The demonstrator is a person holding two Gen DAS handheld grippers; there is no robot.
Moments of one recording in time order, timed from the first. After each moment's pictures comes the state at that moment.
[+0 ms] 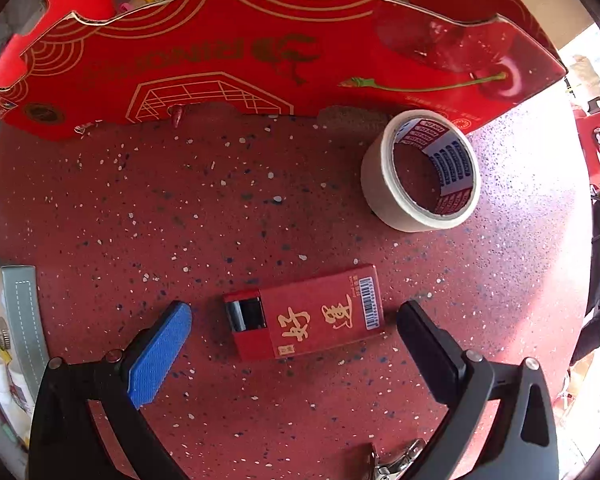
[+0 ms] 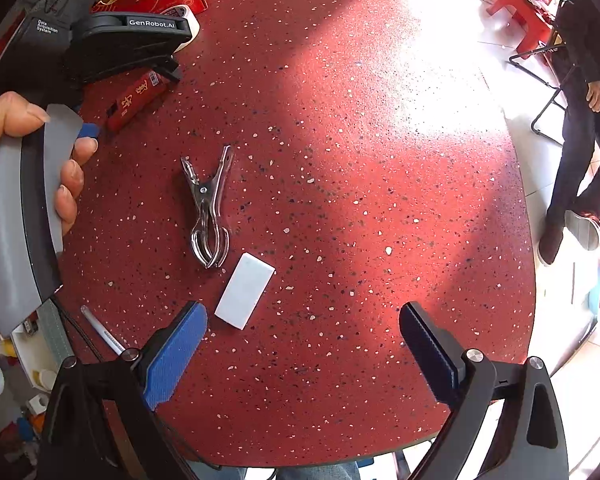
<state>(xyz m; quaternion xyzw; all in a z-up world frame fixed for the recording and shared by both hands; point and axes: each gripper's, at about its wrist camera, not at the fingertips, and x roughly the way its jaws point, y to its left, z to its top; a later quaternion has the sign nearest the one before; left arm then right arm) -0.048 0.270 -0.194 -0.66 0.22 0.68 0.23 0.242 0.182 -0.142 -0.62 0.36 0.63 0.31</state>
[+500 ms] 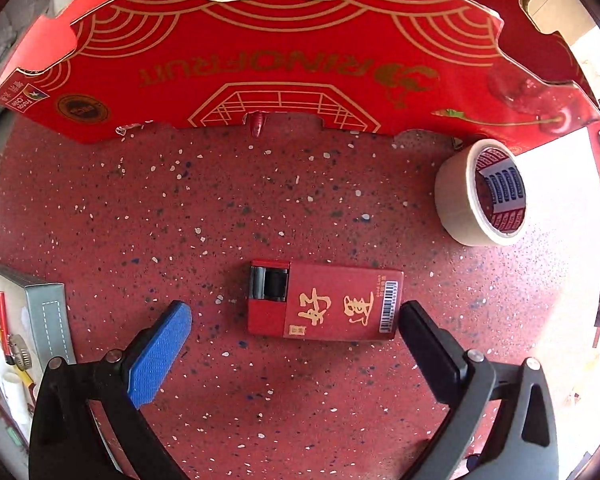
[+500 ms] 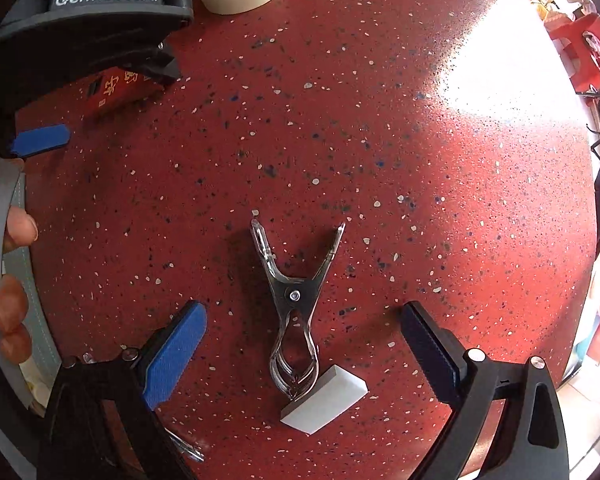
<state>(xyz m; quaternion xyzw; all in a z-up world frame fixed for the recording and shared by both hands) -0.085 0.232 -0.188 -0.66 0.22 0.68 0.23 0.153 0.204 -0.205 -0.67 0.31 0.62 0.25</state>
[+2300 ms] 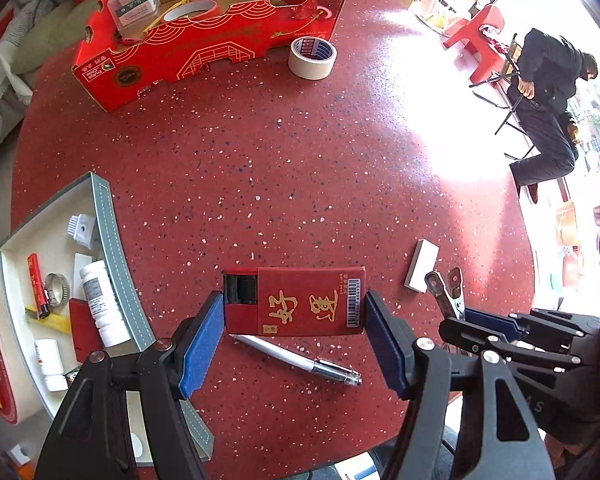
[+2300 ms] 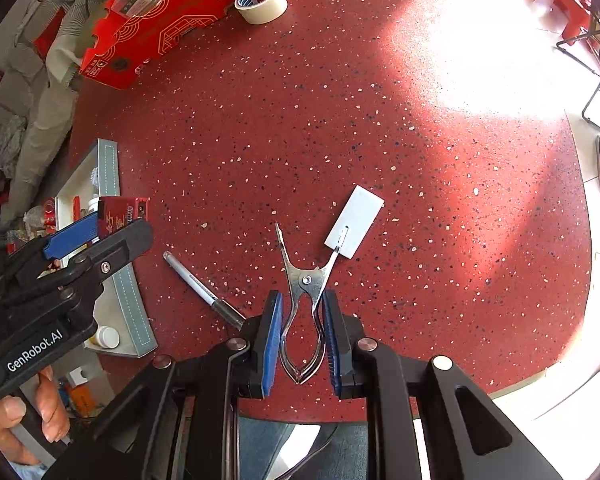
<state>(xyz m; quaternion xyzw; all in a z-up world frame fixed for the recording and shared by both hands) 0.062 0.077 -0.056 -0.60 0.30 0.61 0.42 0.216 0.132 -0.105 -0.60 0.42 0.65 0.22</state>
